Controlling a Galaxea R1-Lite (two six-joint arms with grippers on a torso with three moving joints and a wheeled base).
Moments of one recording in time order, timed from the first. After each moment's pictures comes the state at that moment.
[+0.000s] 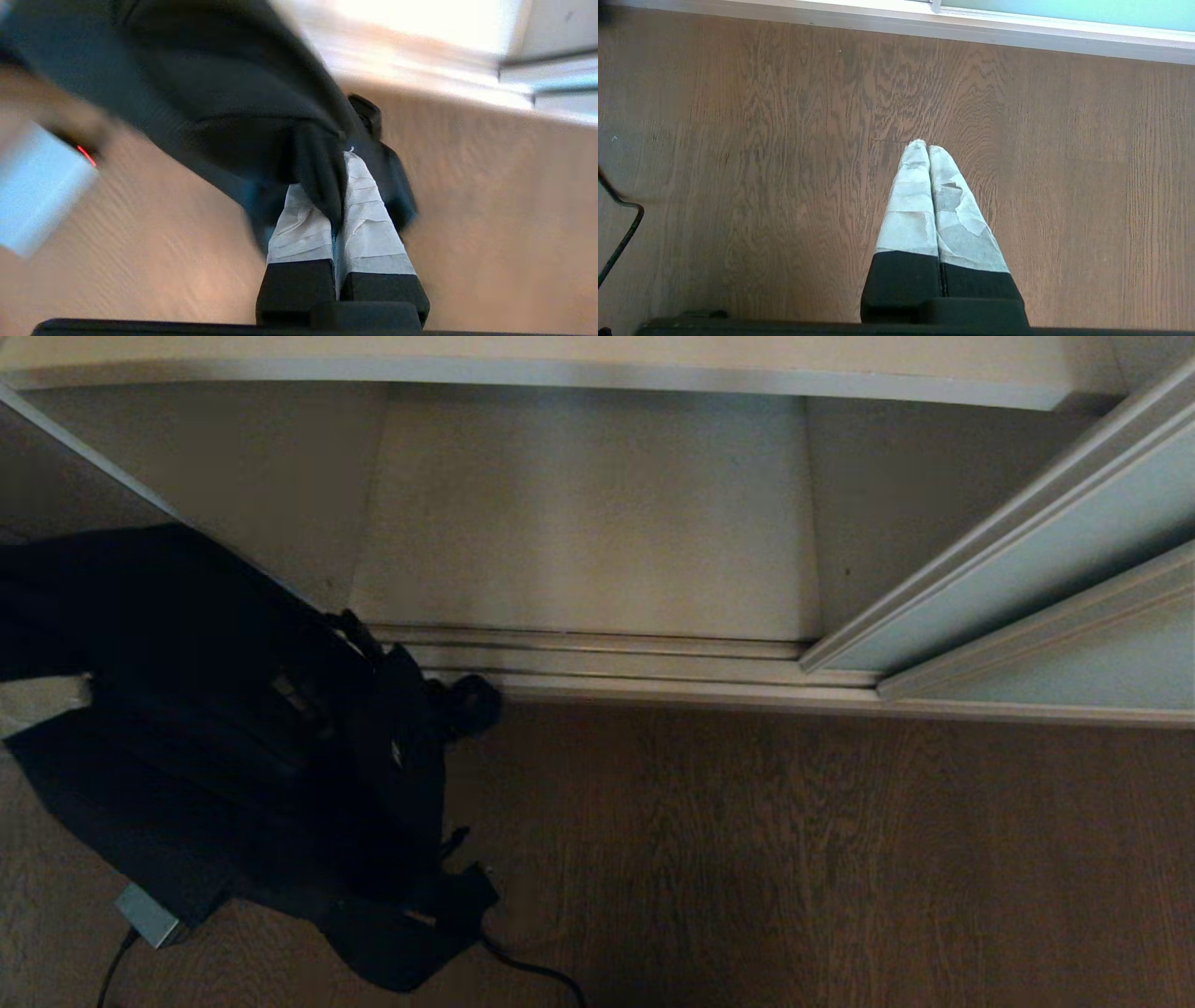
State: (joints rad) left arm -0.06 0.85 -1.00 0.26 -0.13 -0.18; right arm 0.00 0.00 0.00 0.00 0.00 0.01
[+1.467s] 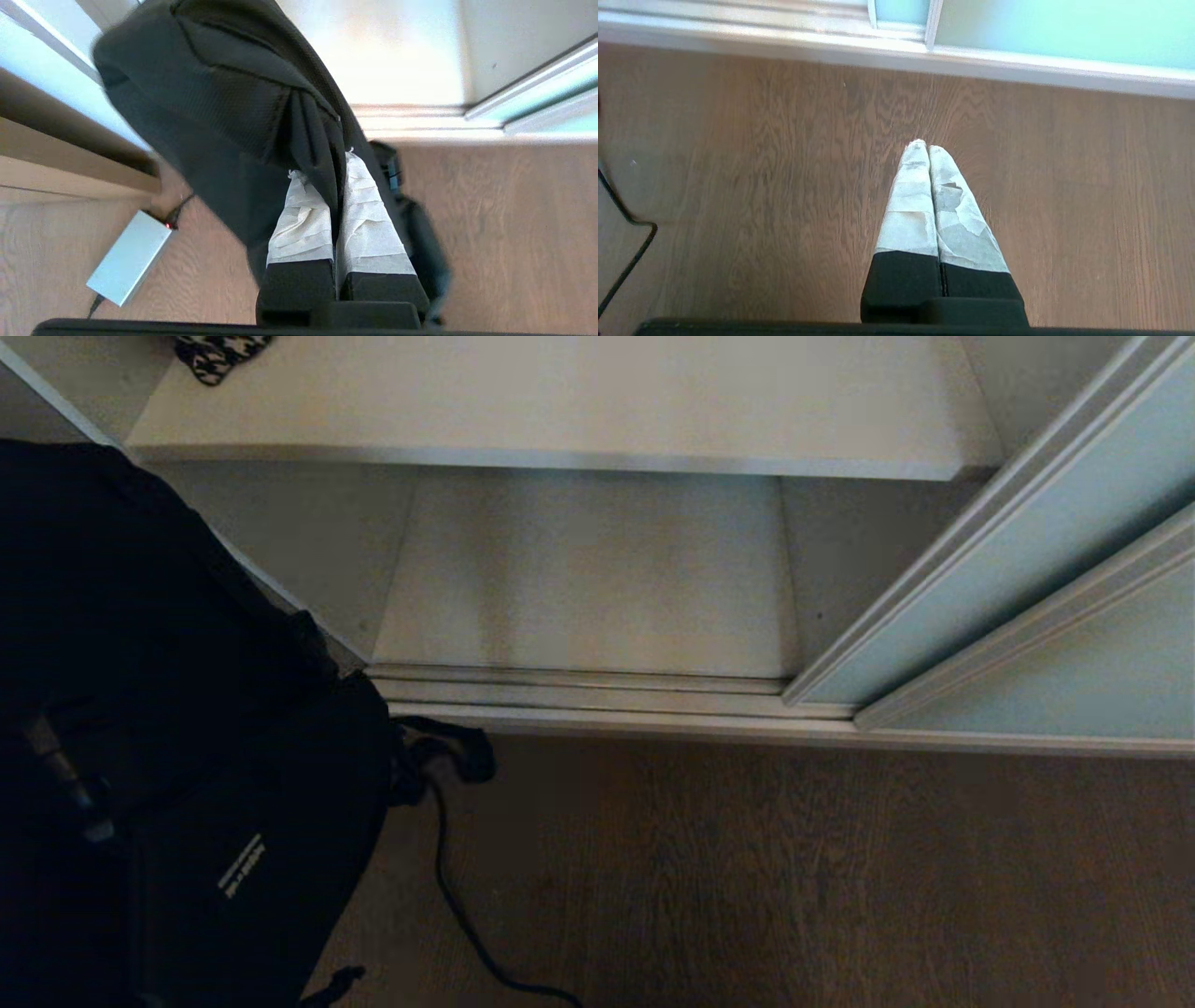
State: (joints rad) left arm 0.07 0.62 -1.26 0.57 -0.25 -0.02; right arm 0.00 0.00 0.00 0.00 0.00 0.01
